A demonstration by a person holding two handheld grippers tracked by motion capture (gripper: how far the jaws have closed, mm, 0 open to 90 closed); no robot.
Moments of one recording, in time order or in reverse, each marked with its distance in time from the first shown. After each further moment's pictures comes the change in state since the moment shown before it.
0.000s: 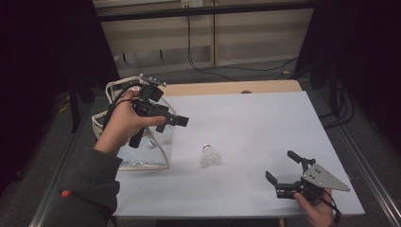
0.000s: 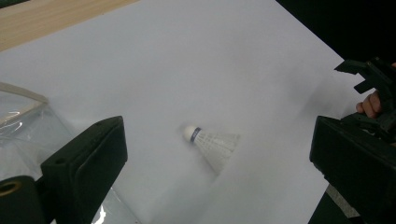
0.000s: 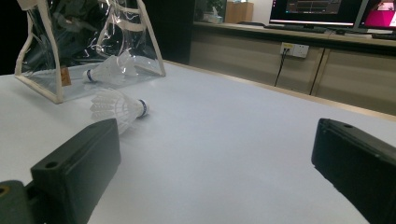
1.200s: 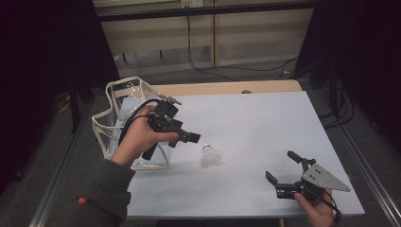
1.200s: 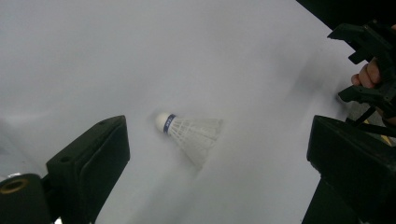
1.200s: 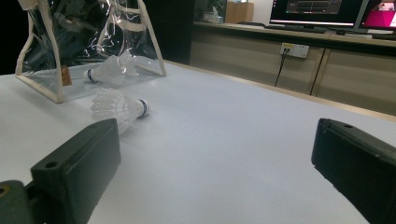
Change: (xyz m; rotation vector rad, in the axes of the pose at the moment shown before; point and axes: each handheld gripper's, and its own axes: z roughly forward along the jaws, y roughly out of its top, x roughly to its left) left arm -0.011 -0.025 0.044 0.045 -0.076 0.037; right arm 0.000 0.000 -0.001 -0.002 0.001 0.000
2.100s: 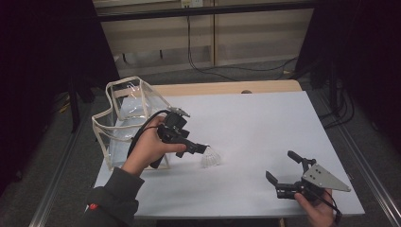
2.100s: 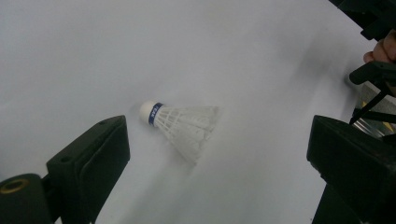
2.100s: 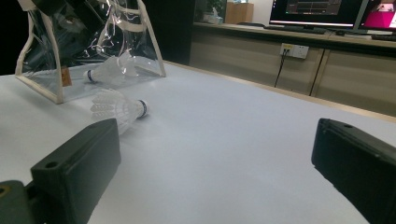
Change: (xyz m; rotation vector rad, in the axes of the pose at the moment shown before) left arm -0.006 -0.017 0.032 0.033 -0.011 0.040; right arm 0.000 0.000 -0.001 0.000 -0.001 -0.002
